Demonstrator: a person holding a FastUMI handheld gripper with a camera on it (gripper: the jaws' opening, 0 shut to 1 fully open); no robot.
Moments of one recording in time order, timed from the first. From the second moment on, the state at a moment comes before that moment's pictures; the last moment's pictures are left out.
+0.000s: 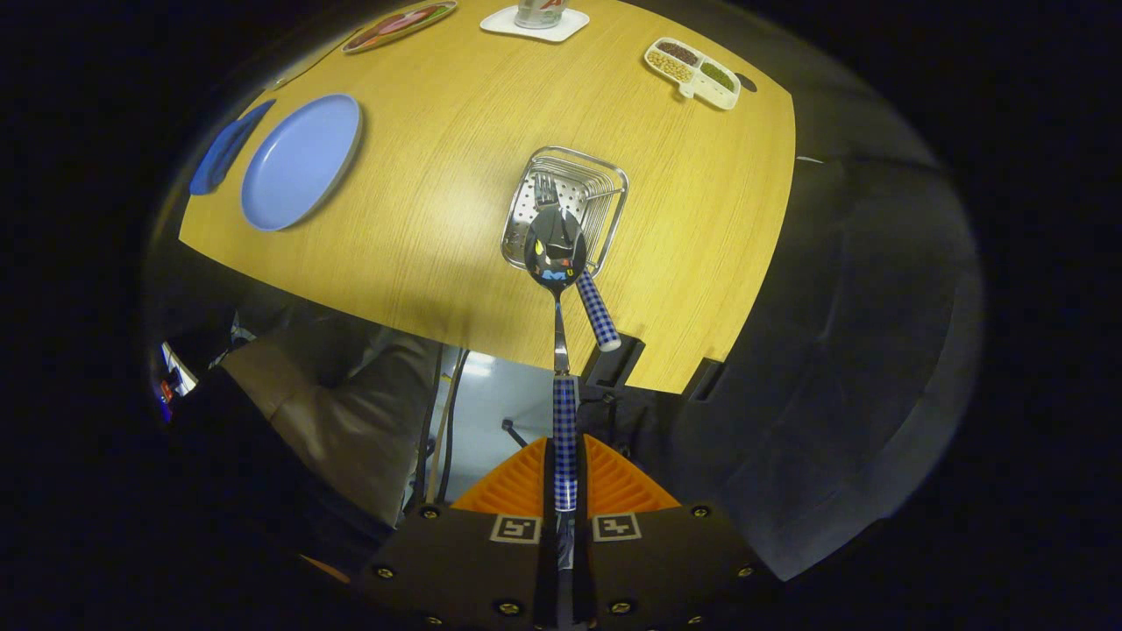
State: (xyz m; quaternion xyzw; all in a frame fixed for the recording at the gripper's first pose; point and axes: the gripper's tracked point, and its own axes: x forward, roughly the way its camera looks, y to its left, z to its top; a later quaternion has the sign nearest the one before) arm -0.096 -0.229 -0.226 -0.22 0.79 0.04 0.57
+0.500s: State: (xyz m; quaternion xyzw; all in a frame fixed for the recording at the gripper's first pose) arm -0.064 -0.223 -0.247 -0.26 0.81 0.05 0.52
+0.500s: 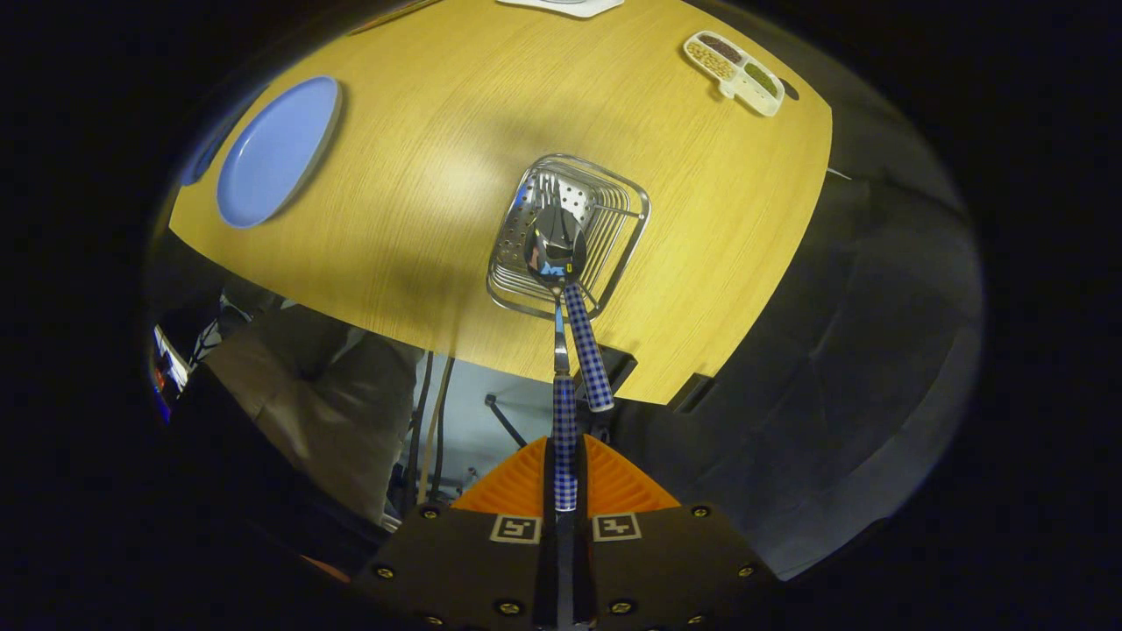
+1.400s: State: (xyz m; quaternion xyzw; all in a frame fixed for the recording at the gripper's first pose) arm -0.026 -0.220 -0.271 -0.28 0.84 0.05 0.47
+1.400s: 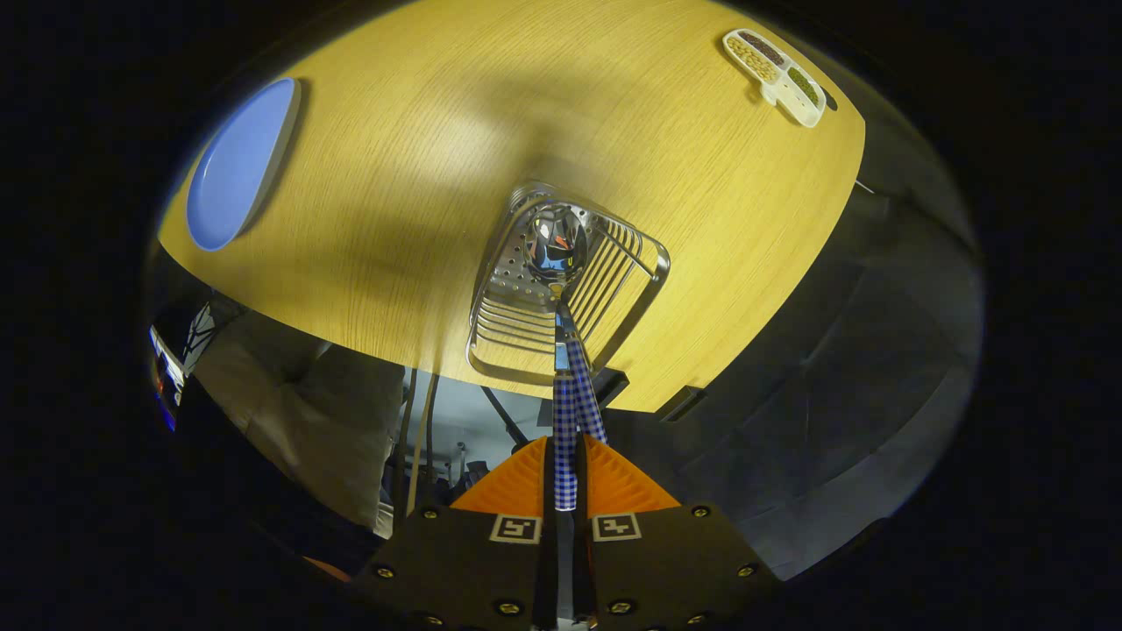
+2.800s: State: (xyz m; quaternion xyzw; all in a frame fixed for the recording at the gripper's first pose) arm 0.007 -0.086 -0.214 -0.09 0.54 0.05 0.84
